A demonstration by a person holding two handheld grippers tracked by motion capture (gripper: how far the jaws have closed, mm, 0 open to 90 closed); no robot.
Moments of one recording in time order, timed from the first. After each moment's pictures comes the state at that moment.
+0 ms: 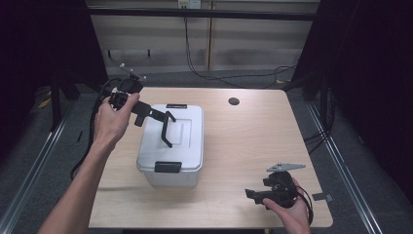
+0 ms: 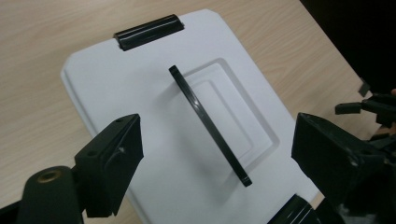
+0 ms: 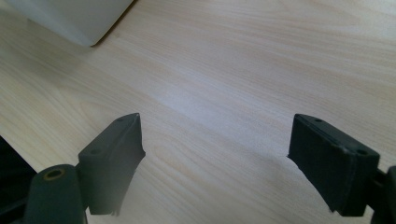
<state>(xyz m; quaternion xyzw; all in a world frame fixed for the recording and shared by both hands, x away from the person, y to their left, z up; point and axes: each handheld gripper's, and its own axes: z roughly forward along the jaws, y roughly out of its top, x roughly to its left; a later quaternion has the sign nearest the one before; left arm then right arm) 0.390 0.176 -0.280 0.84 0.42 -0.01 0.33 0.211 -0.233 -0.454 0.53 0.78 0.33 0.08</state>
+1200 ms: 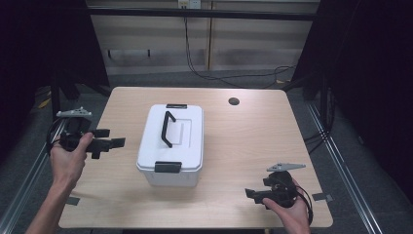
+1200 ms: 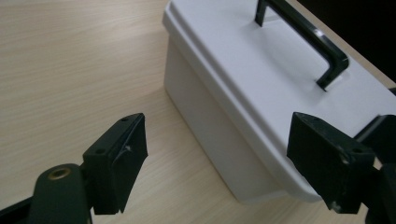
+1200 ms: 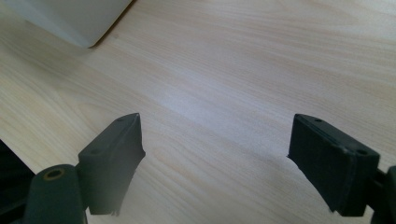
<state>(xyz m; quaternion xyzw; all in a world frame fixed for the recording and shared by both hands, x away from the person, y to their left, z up) 0.330 0.293 -0.347 0.79 0.43 0.07 0.43 0.211 -0.233 -0.454 0.53 0.77 0.33 0.08</state>
